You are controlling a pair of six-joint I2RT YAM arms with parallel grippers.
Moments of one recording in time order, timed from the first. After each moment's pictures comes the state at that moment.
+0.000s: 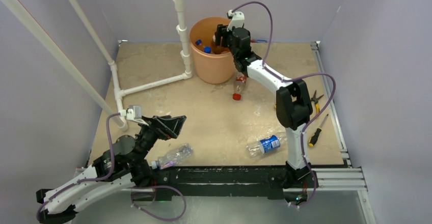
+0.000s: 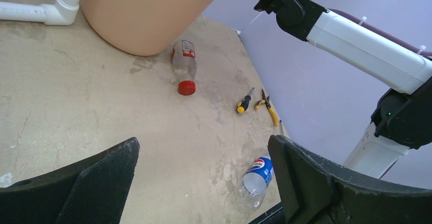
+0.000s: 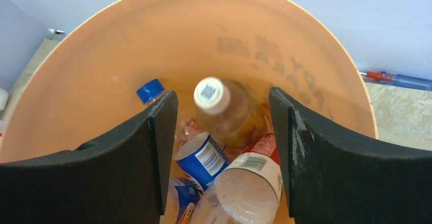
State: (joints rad) left arm -1.07 0.18 0.46 -0.27 -0.60 -0.72; right arm 0.49 2.10 1.75 0.32 0.21 0.15
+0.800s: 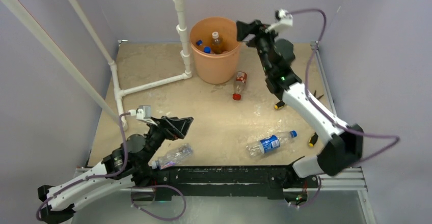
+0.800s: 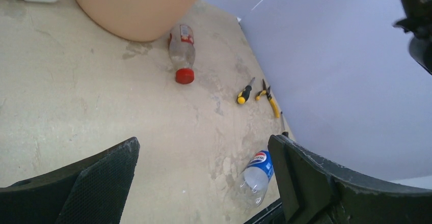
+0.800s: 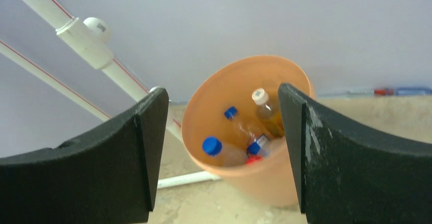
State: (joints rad) left arm -1.07 0.23 0.39 -0.17 -0.59 -0.75; right arm 0.49 1.54 1.44 0.38 0.24 0.36
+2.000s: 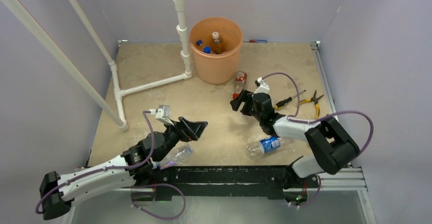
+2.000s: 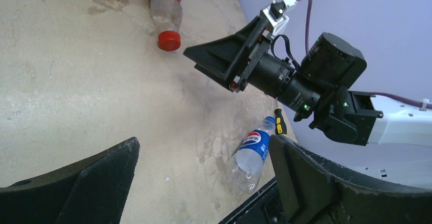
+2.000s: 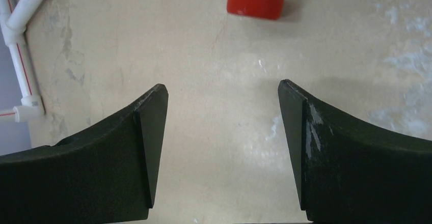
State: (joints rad) left arm -1.07 0.52 0.25 0.19 -0.47 -0.86; right arm 0.56 1.43 0.50 0.47 0.14 0.75
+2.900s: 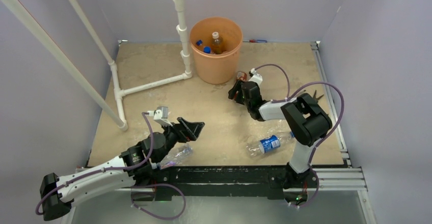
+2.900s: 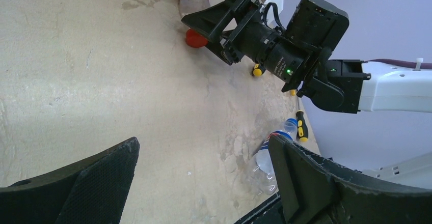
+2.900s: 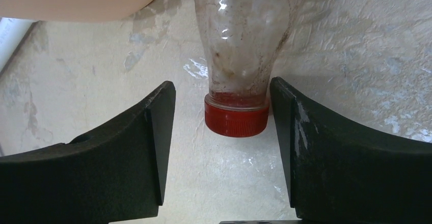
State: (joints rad) left arm -1.07 0.49 0.25 0.06 -0.53 -0.88; right arm 0.54 1.81 0.79 0.49 0.27 0.74
